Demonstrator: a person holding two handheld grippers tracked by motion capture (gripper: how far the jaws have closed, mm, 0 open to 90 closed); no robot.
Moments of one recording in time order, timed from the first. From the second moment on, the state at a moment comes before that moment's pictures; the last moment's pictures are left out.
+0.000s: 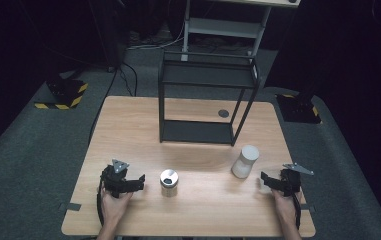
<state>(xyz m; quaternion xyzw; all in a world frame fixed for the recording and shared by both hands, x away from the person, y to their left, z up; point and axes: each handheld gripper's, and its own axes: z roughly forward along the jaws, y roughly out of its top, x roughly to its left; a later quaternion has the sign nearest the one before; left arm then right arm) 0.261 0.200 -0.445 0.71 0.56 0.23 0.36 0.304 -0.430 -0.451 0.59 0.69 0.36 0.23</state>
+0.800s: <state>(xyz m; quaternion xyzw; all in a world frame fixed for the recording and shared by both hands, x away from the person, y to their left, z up) 0.217 0.194 -0.443 0.76 0.48 0.15 0.41 0.304 -0.429 -0.451 0.59 0.69 0.35 0.24</state>
